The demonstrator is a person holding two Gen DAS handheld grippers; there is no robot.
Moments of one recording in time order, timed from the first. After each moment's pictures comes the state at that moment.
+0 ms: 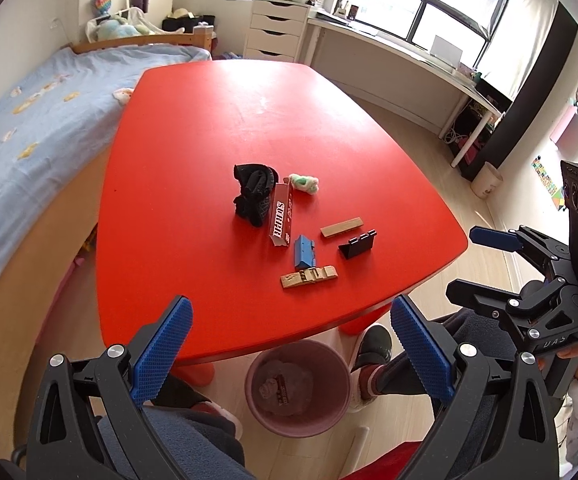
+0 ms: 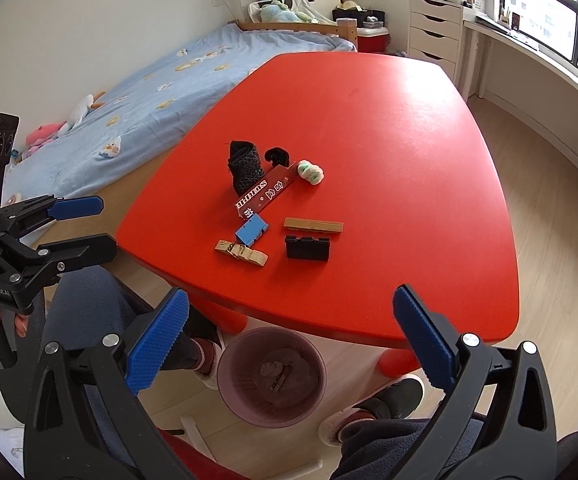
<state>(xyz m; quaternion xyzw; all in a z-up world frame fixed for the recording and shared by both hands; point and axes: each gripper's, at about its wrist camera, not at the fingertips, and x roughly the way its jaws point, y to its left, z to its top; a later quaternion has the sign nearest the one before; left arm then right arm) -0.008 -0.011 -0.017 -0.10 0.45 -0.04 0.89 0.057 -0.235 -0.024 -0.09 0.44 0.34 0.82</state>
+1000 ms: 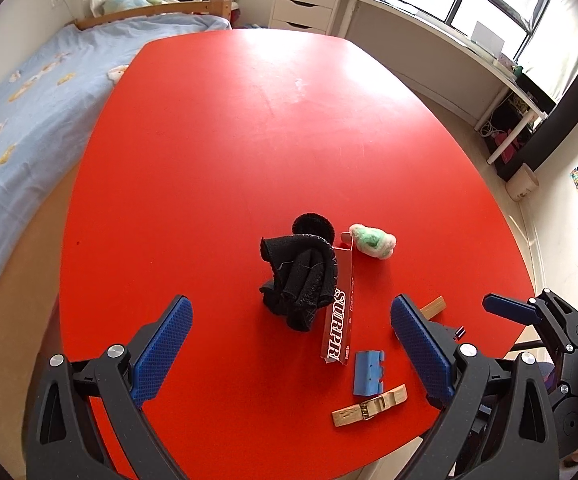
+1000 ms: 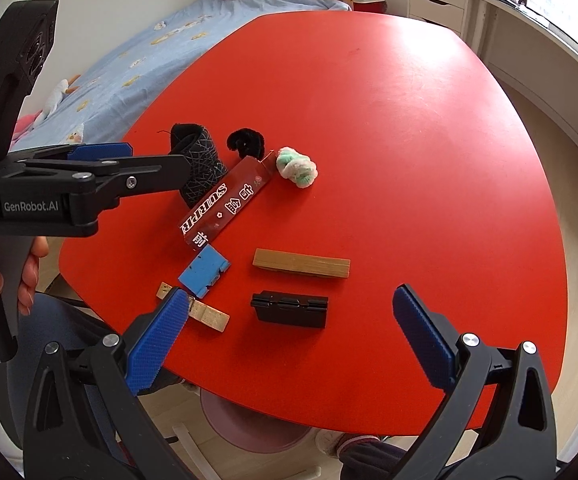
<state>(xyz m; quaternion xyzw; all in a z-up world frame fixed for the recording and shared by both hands) 0.118 0.010 -0.066 -0.11 0.50 0.00 0.86 0.130 -0.179 -0.087 -0.11 0.49 0.33 0.80</state>
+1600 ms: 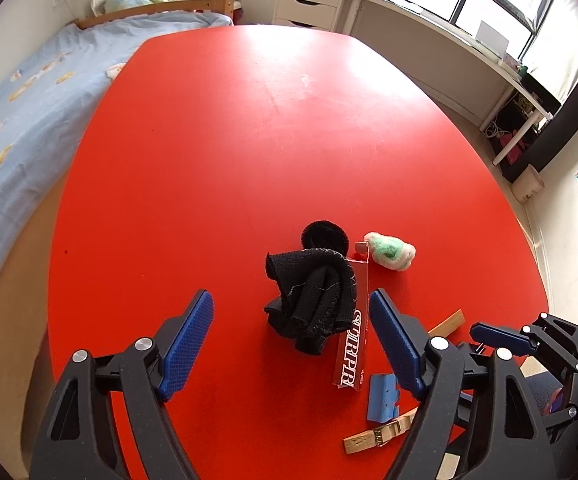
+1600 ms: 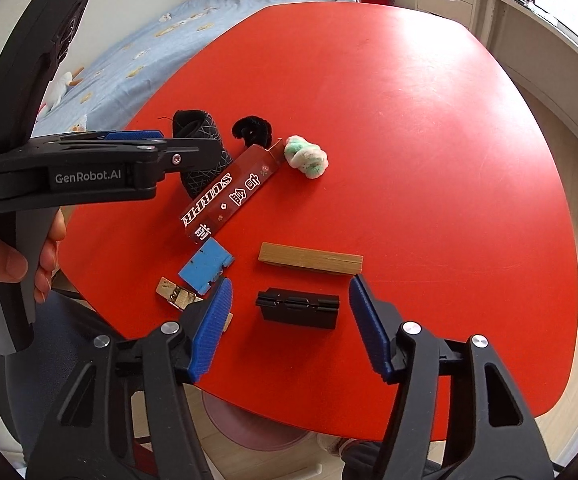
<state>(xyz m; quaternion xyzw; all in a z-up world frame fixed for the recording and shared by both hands) 0.131 0.012 -0.079 -0.10 0.50 0.01 0.86 0.131 -0.173 -0.095 -0.11 0.50 0.34 0.79</state>
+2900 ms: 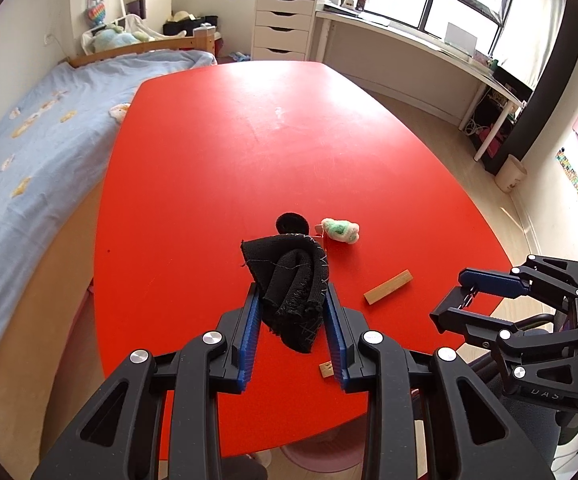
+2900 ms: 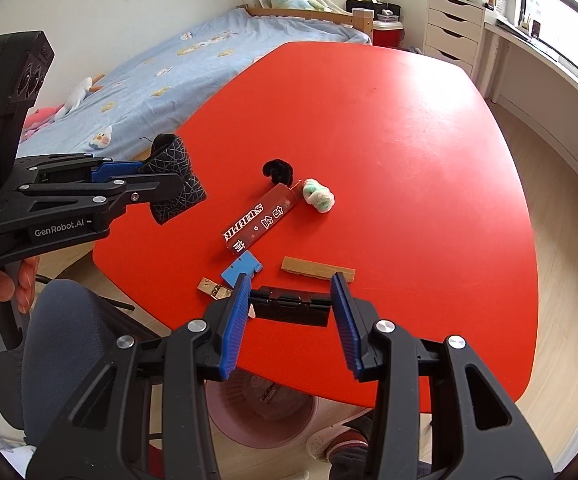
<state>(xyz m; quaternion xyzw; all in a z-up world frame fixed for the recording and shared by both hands) 0.064 -0.005 -0.024 -0.06 0.46 -0.02 0.89 0.100 -0.190 -0.036 -0.12 0.45 0.36 0.81</state>
